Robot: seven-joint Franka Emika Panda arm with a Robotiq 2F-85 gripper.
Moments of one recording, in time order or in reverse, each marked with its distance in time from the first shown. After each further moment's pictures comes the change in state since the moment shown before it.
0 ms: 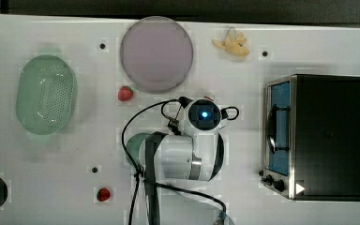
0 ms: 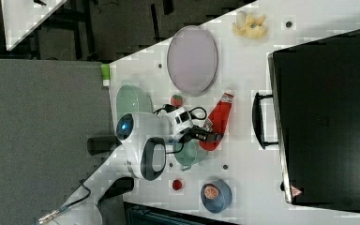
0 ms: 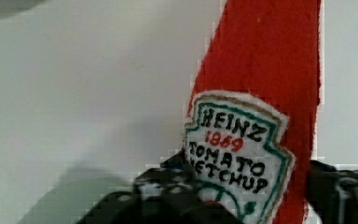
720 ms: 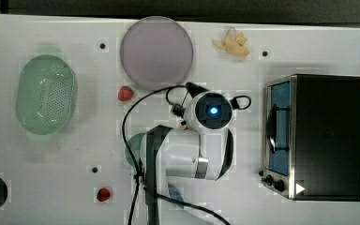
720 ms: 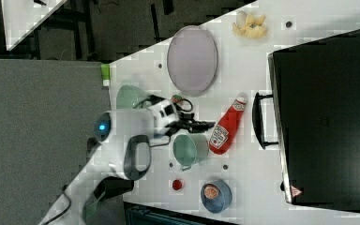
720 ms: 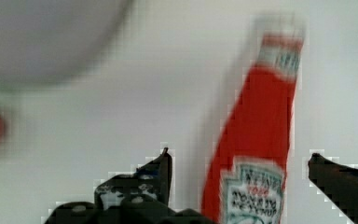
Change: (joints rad) arm -0.011 -0.116 -0.007 0.068 0.008 -0.044 0.024
